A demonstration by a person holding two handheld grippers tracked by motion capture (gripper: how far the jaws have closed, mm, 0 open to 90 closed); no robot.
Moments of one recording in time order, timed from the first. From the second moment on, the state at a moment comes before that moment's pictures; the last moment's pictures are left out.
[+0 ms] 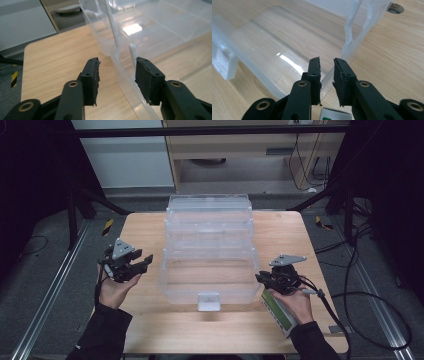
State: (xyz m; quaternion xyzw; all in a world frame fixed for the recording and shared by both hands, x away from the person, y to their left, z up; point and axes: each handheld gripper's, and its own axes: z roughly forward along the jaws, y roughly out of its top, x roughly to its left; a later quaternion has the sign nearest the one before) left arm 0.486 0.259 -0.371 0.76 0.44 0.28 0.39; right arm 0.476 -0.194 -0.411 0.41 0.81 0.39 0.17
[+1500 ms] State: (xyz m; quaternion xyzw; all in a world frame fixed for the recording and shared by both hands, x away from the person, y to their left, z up) left arm 0.482 0.235 -0.417 0.81 0.42 0.22 0.34; right arm 0.475 -0.186 -0.415 0.42 0.80 0.39 0.18
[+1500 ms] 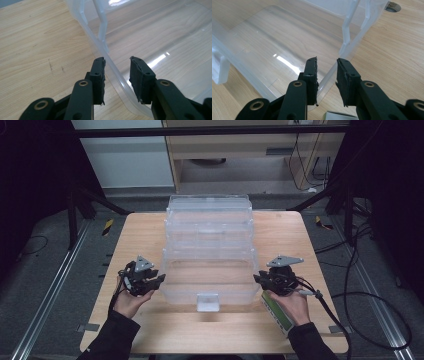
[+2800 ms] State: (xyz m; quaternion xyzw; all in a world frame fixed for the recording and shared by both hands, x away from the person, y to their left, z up) left arm 0.468 0.248 -0.398 0.79 0.42 0.25 0.36; right arm 0.469 -0.194 -0.402 0.41 0.79 0.42 0.20
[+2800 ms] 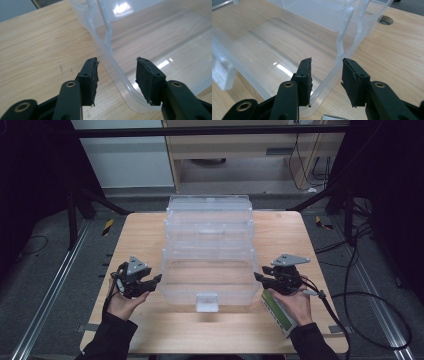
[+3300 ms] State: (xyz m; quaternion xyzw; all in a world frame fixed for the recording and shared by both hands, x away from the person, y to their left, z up) left arm 0.471 0.292 -0.390 0.76 0.46 0.28 0.37; right arm 0.457 -0.217 -0.370 0.42 0.78 0.42 0.21
